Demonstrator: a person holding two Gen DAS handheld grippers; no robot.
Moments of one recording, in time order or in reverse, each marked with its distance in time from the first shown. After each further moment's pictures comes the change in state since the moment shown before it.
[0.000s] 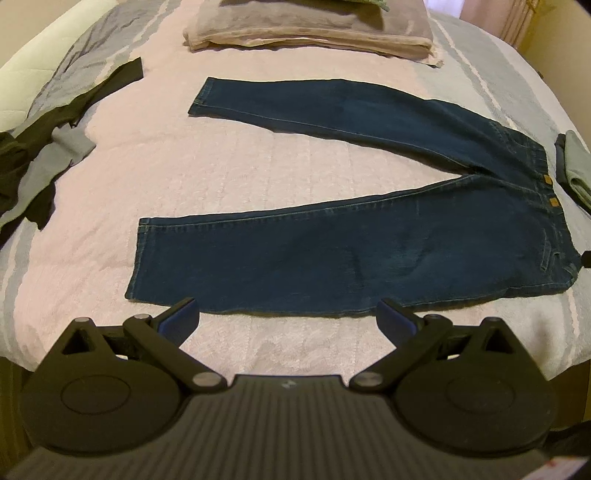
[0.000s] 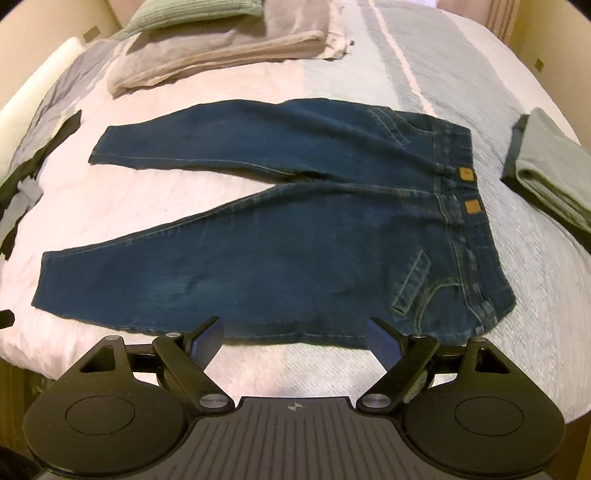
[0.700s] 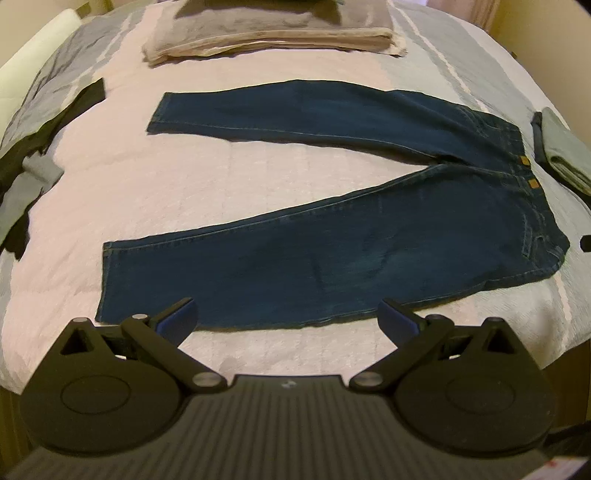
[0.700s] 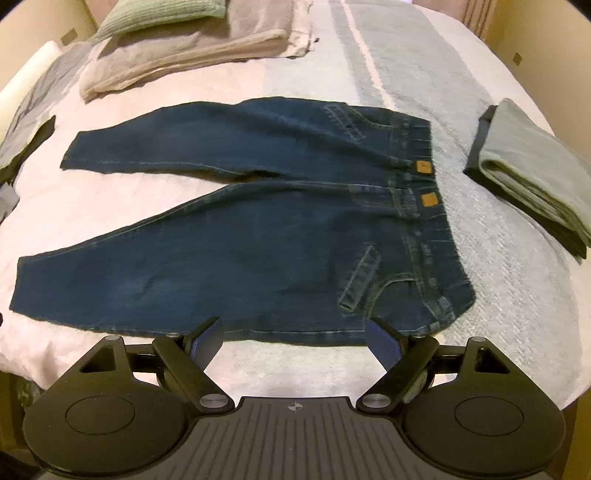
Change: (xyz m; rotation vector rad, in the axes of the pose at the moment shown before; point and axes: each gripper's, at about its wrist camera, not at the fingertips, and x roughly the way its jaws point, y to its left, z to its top) left arm 0.010 -0.052 0.011 0.100 -0.006 -0.042; right arm -0.008 -0.057 -0.005 0.048 0.005 -0.070
